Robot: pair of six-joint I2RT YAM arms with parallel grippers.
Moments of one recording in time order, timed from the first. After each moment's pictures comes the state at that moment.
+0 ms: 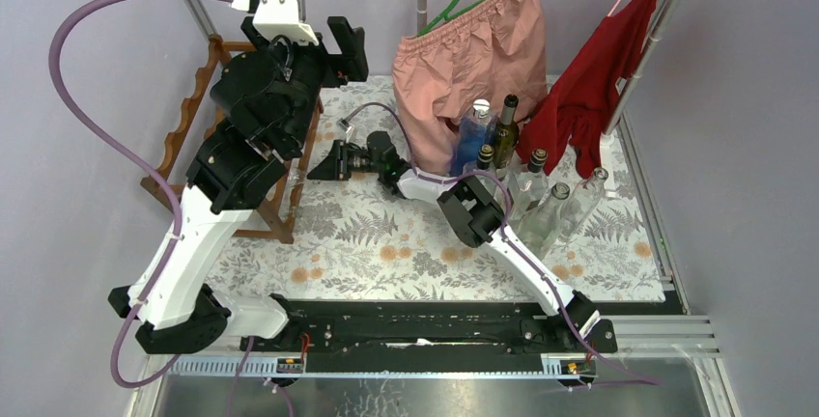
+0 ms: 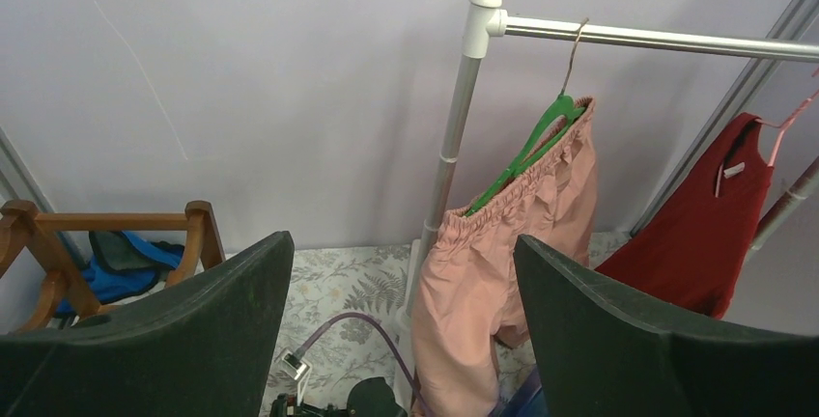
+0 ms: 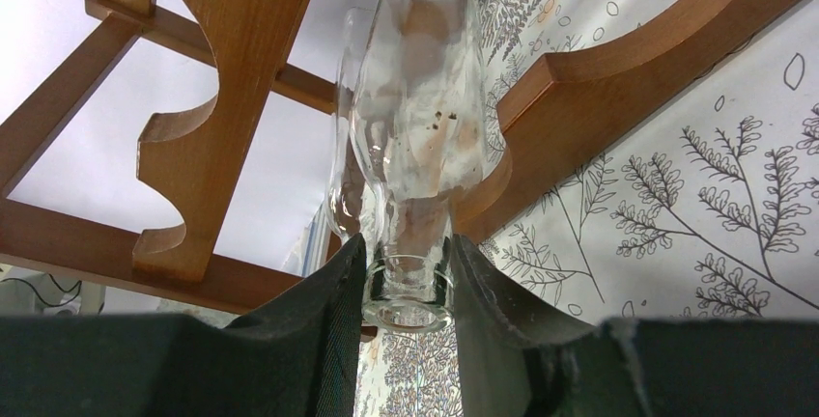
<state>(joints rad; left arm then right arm) -0.72 1.30 1.92 -0.44 -0.56 -0.05 0.80 2.91 2.28 0.67 -0.75 1.06</state>
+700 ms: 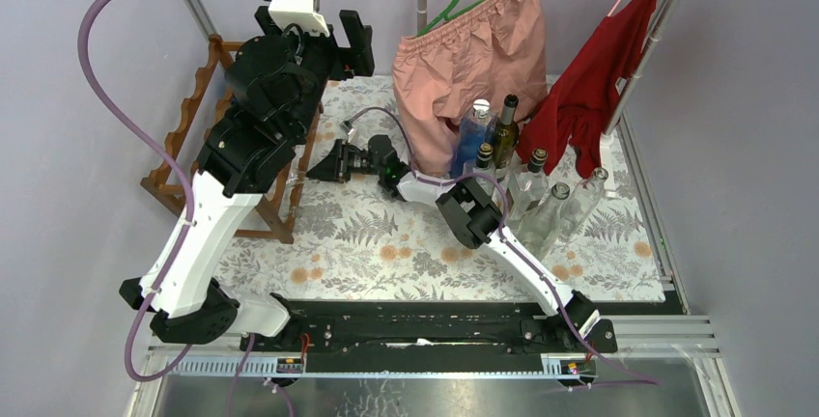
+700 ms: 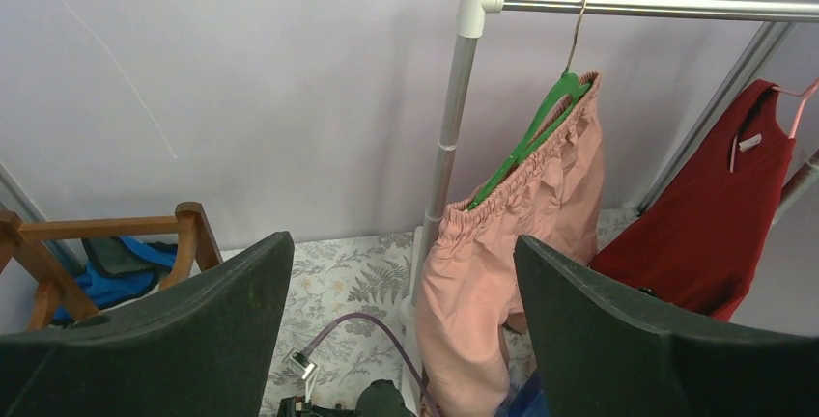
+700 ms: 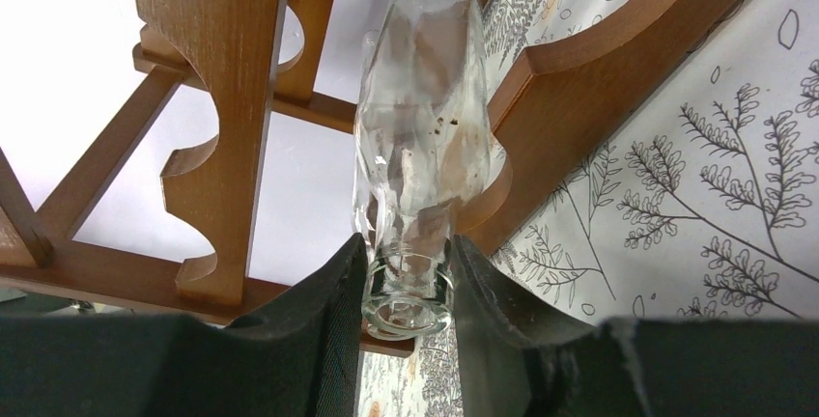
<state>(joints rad) -0.65 1.37 1.97 -0.49 -0.47 -0.06 0.80 2.95 2.30 0.73 -0.72 1.24</state>
